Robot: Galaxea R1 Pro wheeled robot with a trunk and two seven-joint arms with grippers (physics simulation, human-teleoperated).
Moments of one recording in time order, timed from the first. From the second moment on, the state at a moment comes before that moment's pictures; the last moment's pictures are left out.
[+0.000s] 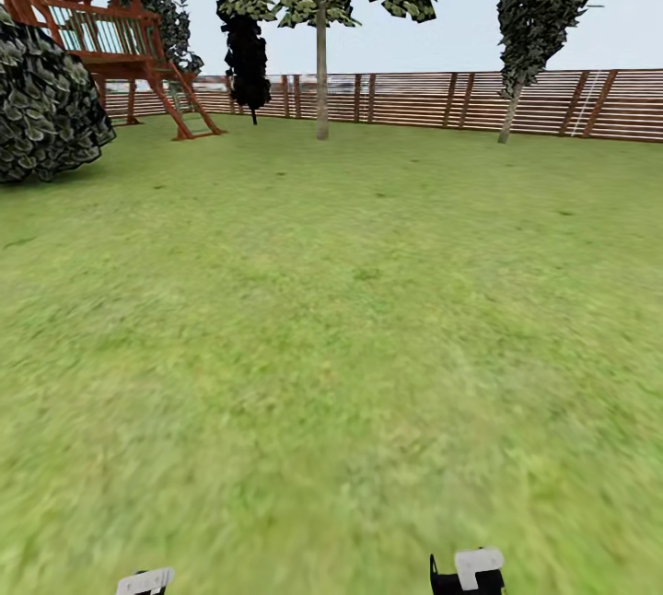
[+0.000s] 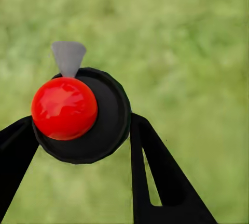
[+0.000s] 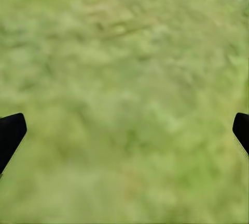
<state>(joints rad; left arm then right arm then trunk) -0.35 0.16 -0.26 -0.08 0.46 -0.48 -0.03 -0.40 0.02 0.07 -0.03 0.22 -0.59 -0.32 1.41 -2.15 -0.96</state>
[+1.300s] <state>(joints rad) -0.35 0.16 -0.26 -0.08 0.45 -0.48 -0.03 -0.40 0.02 0.07 -0.03 0.22 -0.59 -0.32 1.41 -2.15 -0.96</state>
